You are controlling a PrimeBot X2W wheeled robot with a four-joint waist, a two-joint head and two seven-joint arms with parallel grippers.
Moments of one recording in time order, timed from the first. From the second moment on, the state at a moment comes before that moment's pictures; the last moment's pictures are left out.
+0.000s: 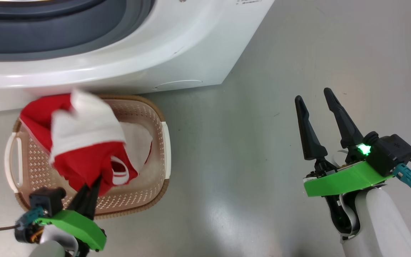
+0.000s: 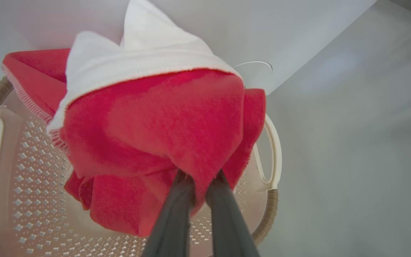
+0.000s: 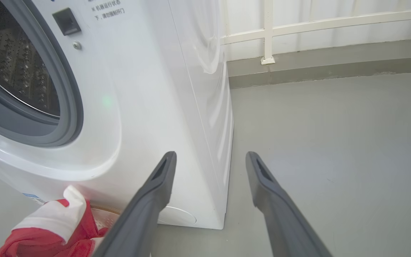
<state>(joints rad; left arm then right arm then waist) -0.37 0.31 -0.47 0.58 -0.64 -0.13 -0.25 -0.33 -0.06 0.08 0.07 0.26 0.13 -0.26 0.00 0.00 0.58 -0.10</state>
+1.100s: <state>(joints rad) -0.67 0.31 -0.88 1.06 -1.06 -0.13 -0.21 -0.35 -0.06 0.11 0.06 0.26 0.13 -0.26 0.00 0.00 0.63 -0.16</state>
